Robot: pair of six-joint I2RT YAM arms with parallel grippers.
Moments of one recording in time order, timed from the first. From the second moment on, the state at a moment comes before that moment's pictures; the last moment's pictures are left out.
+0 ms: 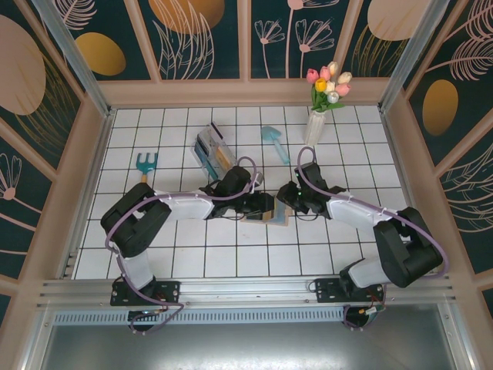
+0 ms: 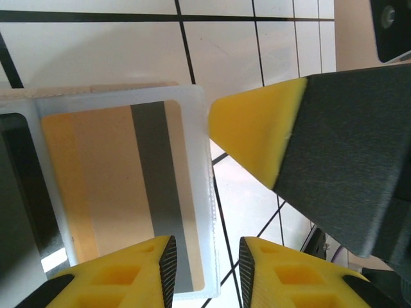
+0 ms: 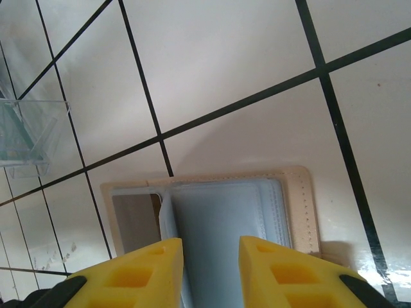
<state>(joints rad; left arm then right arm) -0.82 1.81 0.92 0.20 0.49 -0.93 0.51 1.41 0.67 -0.17 -0.19 0.94</state>
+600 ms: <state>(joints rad) -0.82 1.80 0.92 0.10 0.33 -0.94 0.50 1.40 0.67 -0.17 -0.24 0.91</state>
